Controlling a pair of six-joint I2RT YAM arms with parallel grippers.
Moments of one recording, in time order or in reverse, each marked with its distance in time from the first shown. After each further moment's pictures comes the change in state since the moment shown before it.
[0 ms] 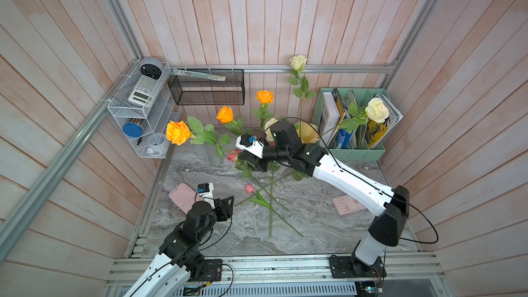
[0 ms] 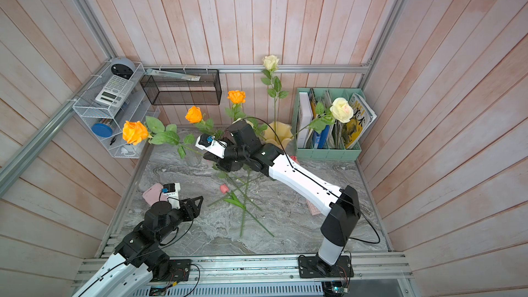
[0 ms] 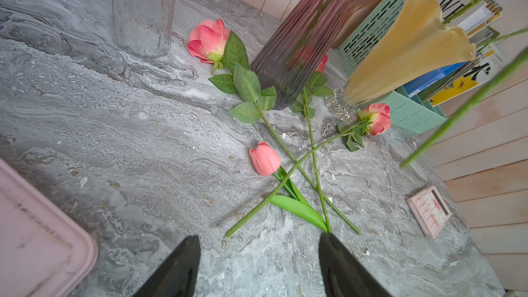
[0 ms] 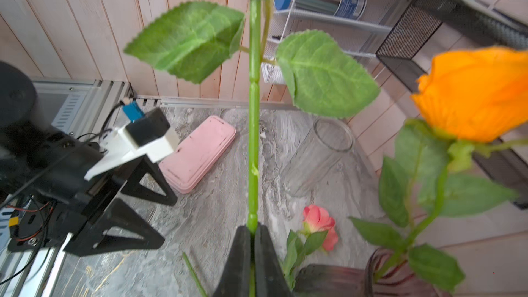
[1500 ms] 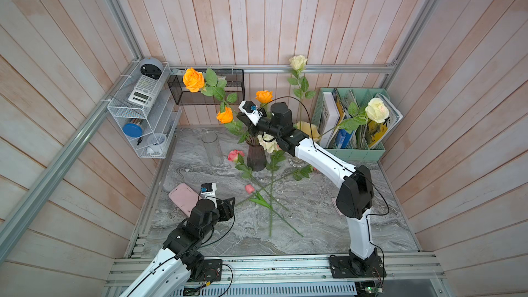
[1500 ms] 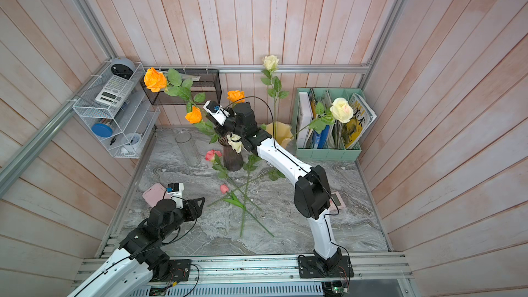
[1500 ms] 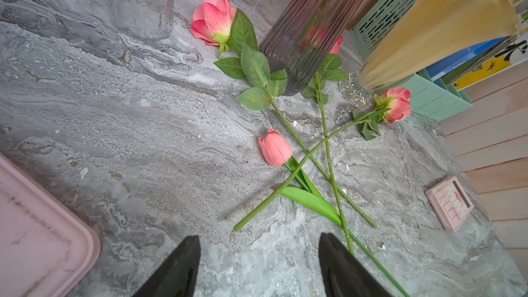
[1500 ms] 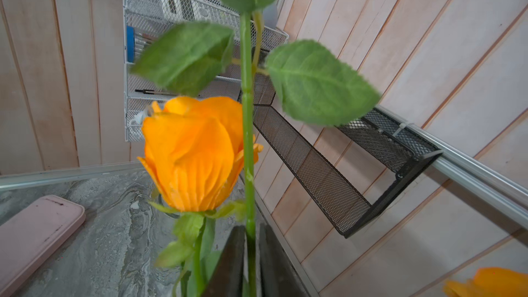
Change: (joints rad) left arm 0.000 0.077 -0.004 0.019 0.003 0.014; right arm -0.164 0.314 0.204 0.464 0.126 0.082
